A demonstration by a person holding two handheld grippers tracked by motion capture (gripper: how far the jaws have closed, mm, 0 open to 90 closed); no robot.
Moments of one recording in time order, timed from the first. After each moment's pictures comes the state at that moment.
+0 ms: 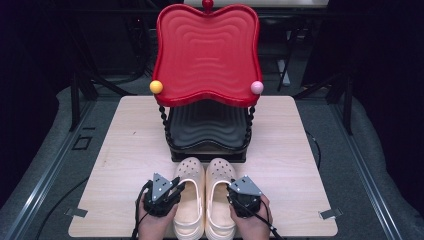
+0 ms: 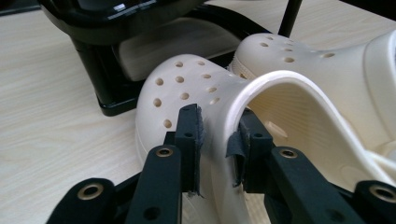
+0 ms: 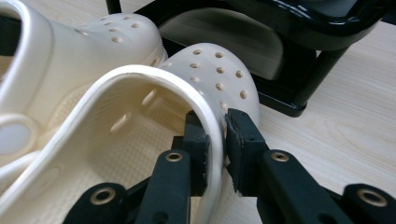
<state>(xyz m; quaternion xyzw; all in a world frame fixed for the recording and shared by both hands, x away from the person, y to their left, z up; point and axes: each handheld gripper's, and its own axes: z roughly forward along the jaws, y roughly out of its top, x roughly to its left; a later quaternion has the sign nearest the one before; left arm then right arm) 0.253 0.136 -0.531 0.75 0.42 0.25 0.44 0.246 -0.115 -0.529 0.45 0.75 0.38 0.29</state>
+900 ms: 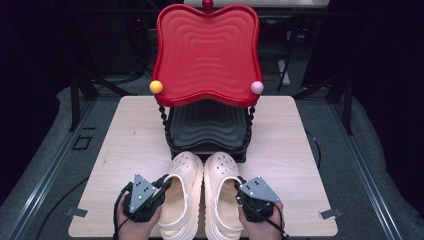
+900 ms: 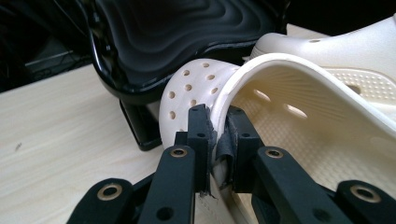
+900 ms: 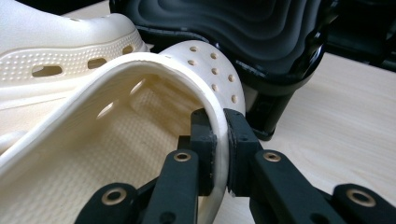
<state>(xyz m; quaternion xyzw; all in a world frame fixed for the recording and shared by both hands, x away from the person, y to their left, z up) 0.223 0.161 -0.476 0.75 0.37 0.30 0.47 0.219 -0.131 -0.479 0.44 0.73 0.42 0.32</state>
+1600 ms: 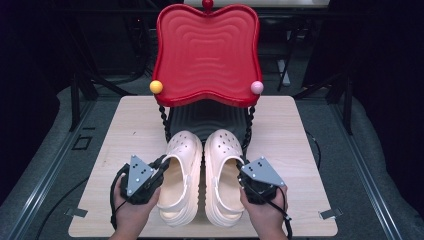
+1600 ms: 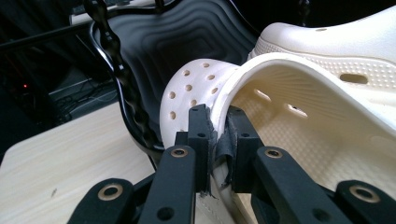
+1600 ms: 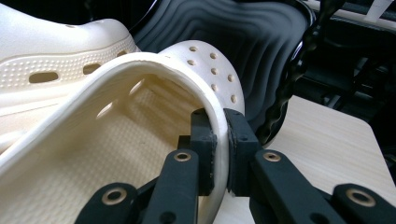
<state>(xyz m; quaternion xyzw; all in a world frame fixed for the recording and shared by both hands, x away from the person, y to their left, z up) 0.251 0.158 -0.435 0.73 0.35 0.34 0.47 0.243 -0.131 -0.433 0.42 0.70 0.43 0.37</state>
